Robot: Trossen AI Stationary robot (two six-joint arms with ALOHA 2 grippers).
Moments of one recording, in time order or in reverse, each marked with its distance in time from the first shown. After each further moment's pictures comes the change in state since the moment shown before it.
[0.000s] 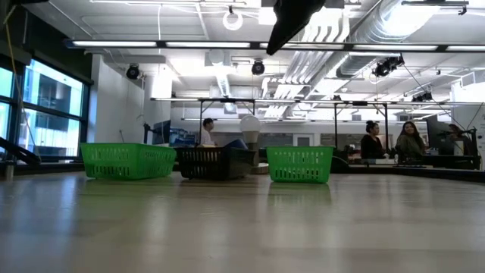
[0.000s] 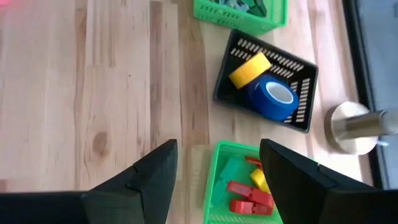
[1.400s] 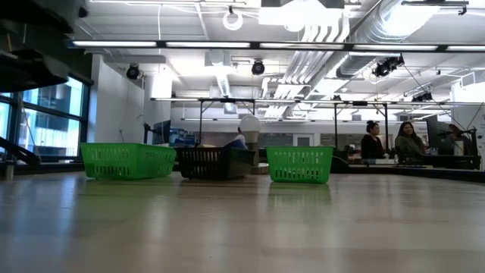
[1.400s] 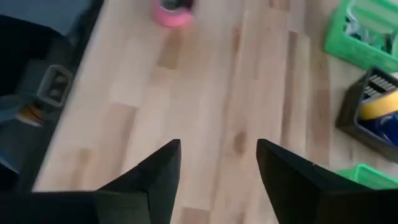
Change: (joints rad) left arm 0.014 0.385 -0.001 0.239 0.004 0.187; right arm 0.401 0.000 -0.061 0.123 0.000 0.171
